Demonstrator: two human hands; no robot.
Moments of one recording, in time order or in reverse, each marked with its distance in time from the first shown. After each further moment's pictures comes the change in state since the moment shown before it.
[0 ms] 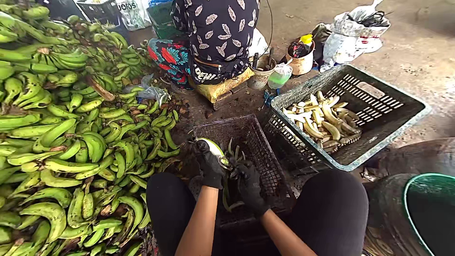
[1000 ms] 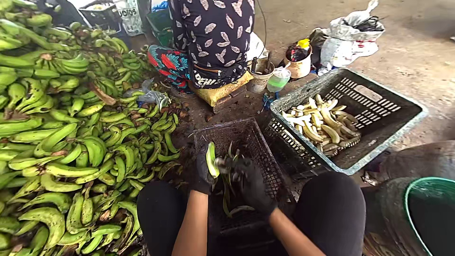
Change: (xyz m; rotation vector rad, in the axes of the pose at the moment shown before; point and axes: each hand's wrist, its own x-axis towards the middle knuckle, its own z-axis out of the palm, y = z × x) left_hand 0.017 0.020 -0.023 -0.346 -0.314 -0.548; right_hand 0.025 -0.001 -0.022 -0.088 -0.208 -0.099
